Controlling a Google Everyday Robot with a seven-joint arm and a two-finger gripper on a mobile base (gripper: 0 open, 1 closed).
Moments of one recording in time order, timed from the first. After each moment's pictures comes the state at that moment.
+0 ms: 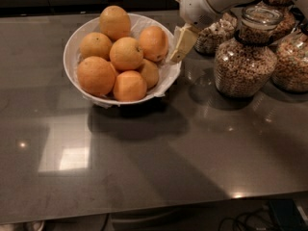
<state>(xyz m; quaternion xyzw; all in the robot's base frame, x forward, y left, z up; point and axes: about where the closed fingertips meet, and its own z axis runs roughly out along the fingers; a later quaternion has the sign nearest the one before) 0.643 -0.053 0.982 -0.70 0.59 0.01 0.41</state>
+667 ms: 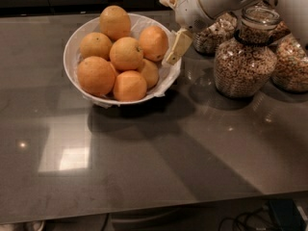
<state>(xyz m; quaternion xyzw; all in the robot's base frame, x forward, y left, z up) 0.666 -0.040 0.957 -0.70 0.59 0.07 0.41</state>
